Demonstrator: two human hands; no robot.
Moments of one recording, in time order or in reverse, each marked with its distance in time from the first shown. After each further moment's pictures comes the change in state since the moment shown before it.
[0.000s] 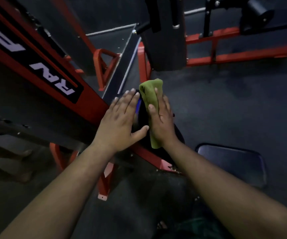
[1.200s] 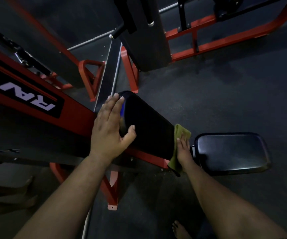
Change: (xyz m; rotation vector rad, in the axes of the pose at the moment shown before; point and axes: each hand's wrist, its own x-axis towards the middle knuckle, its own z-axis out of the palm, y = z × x) left_hand -0.002 -0.002 0.022 -0.204 0.230 0.039; right_hand -0.078 0.191 -0.006 0.131 0.020 0.816
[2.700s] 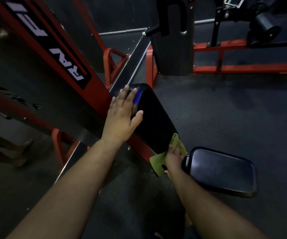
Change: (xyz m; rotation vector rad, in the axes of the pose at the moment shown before) left_hand -0.017 0.025 -0.001 -0.030 -0.044 -0.321; right_hand -0.052 -0.013 0.008 -0.019 -0.004 0.092
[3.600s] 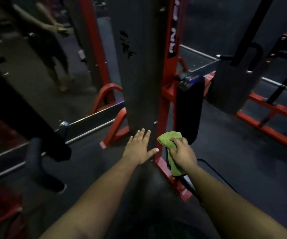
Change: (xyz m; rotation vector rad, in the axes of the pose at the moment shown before) left_hand -0.311 0.098 0.034 0.091 -0.253 -0.642; right_hand -0.164 0.021 -0.113 -1.150 -0.366 -1.047
